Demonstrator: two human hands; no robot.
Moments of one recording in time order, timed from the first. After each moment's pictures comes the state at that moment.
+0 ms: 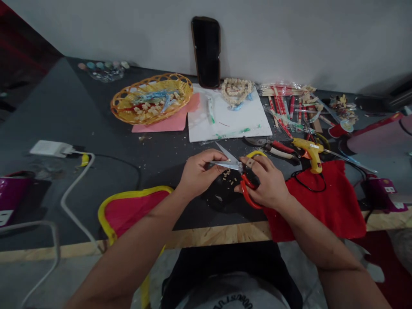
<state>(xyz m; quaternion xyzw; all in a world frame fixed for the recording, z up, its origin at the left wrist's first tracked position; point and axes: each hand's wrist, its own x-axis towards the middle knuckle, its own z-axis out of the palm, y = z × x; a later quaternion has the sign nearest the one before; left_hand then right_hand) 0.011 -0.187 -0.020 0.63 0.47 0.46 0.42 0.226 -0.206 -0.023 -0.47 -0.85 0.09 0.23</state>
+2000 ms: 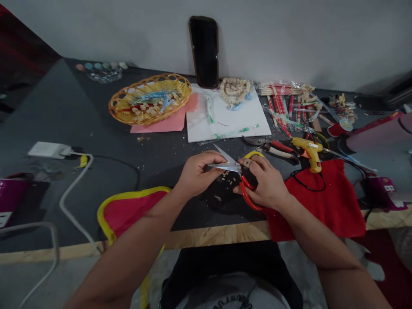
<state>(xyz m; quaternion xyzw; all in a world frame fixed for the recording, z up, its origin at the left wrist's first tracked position) 0.008 -0.184 -0.022 0.67 0.42 0.45 0.41 0.226 -0.204 -0.021 -0.47 -0.85 0.12 0.19</state>
